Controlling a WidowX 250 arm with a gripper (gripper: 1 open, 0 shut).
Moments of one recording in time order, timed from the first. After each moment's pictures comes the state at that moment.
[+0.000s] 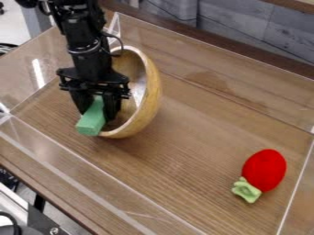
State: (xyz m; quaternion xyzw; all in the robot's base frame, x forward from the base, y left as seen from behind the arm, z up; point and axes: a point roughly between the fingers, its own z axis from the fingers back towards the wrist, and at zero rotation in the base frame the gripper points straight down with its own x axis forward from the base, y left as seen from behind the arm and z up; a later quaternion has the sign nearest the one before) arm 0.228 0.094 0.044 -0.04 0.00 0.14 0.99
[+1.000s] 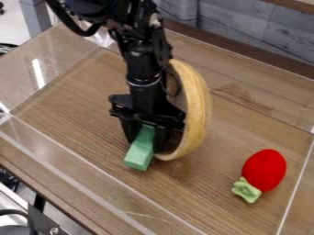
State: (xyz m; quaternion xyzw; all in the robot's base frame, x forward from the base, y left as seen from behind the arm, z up) arm 0.233 0.012 0.027 -0.03 0.01 0.09 1.00
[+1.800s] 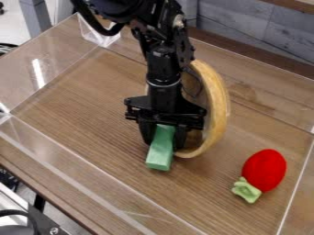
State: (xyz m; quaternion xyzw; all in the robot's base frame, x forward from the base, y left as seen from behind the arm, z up) arm 0.244 -0.008 0.029 -0.03 0.01 0.17 0.99
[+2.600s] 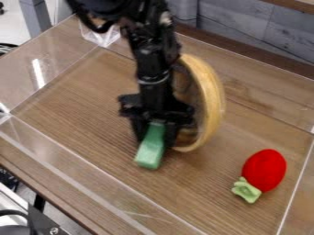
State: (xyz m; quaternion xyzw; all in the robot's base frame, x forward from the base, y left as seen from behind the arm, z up) arm 0.233 0.022 0.025 -0.02 0.04 0.14 0.99
